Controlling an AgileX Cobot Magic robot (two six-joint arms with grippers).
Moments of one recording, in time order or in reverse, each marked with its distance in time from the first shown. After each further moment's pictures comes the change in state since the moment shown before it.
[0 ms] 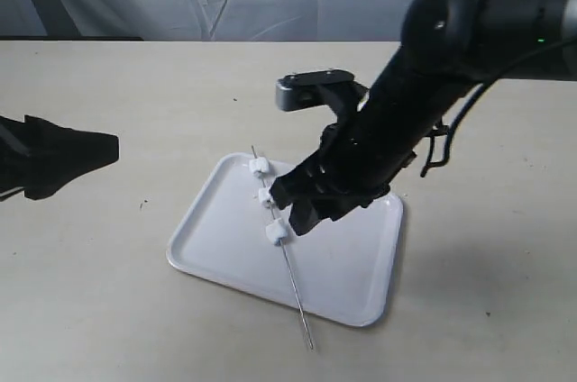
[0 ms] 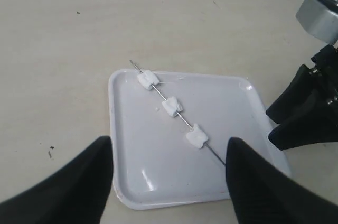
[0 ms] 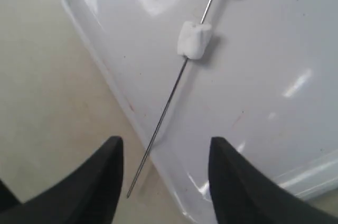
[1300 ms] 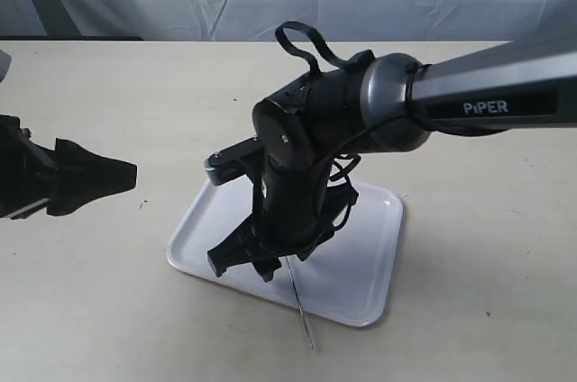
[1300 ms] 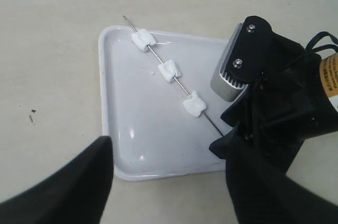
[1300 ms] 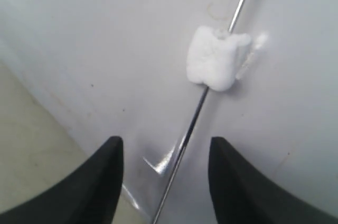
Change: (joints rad) left arm 0.000 0.128 0.000 0.004 0.045 0.006; right arm 0.248 0.256 -0.132 -0.365 -0.053 0.485
